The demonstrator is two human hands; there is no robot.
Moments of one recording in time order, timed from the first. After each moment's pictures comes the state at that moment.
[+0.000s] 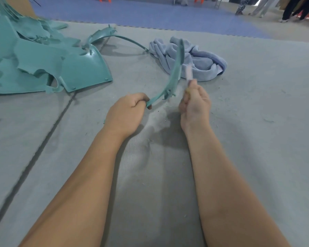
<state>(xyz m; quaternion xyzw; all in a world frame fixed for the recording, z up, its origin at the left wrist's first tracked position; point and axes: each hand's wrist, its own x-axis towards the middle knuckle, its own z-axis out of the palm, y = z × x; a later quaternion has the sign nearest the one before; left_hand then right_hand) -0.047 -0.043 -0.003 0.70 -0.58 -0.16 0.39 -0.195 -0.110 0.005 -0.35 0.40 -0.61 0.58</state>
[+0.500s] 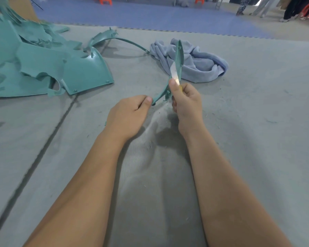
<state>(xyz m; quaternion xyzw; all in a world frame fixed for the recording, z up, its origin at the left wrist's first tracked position) -0.048 -0.040 0.000 0.70 -0.61 -0.08 0.35 -0.187 -0.105 0.007 -0.50 0.40 -0.56 0.54</state>
